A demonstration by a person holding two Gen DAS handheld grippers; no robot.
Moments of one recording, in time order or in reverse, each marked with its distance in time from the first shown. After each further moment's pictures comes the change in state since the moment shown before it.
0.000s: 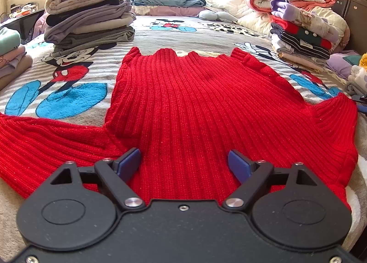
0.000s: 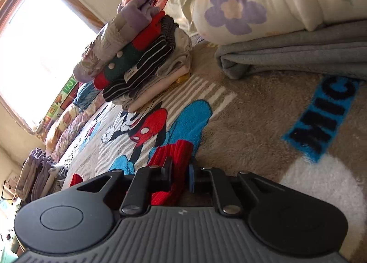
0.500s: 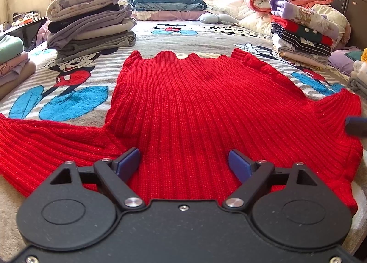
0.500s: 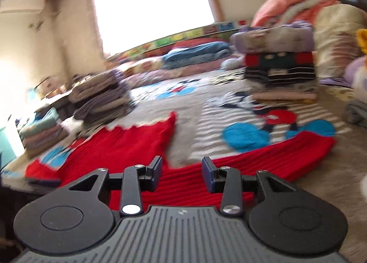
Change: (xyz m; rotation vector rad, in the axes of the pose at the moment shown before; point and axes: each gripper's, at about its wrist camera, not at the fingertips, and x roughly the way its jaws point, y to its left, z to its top) left arm -0.001 -0.006 -0.006 0.029 -0.028 0.033; right arm -0.059 0.146 -0.124 -0.676 0.119 0.320
